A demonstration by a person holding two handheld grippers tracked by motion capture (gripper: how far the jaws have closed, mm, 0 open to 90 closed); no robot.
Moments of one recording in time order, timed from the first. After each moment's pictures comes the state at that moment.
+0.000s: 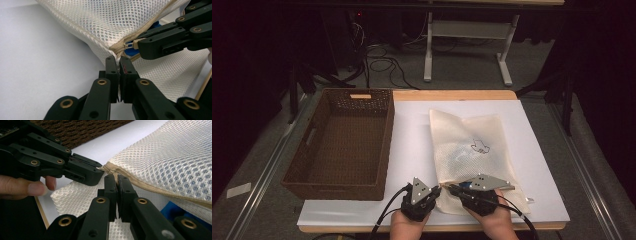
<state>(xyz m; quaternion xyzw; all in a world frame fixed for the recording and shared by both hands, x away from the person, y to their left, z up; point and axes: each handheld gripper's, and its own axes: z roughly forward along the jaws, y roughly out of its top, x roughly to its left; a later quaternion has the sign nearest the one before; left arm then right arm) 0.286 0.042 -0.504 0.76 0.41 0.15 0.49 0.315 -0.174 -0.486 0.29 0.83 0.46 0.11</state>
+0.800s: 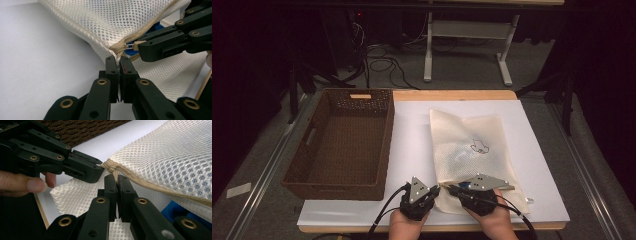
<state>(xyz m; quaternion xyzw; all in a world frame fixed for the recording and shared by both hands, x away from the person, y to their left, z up) 0.287 0.046 -0.504 0.75 0.42 0.15 0.49 0.316 -0.173 -0.489 0.29 0.83 0.46 0.10</state>
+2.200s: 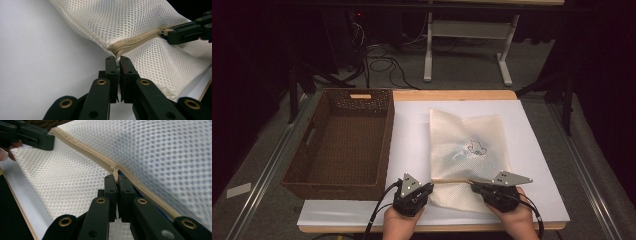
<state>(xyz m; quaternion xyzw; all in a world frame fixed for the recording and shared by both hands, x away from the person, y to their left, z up) 0.294 0.064 -0.501 0.75 0.44 0.13 0.48 0.325 -0.233 -0.488 0.35 0.82 0.43 0.12</state>
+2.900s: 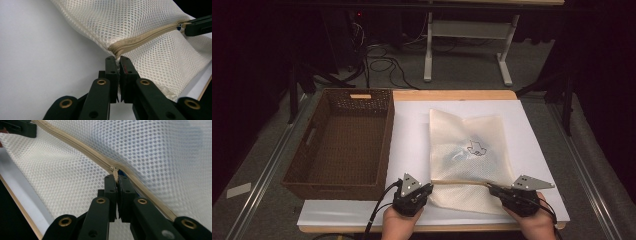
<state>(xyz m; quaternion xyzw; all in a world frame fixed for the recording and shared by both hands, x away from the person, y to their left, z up) 0.295 0.065 -0.501 0.75 0.44 0.13 0.48 0.313 -0.281 -0.487 0.38 0.82 0.42 0.14</state>
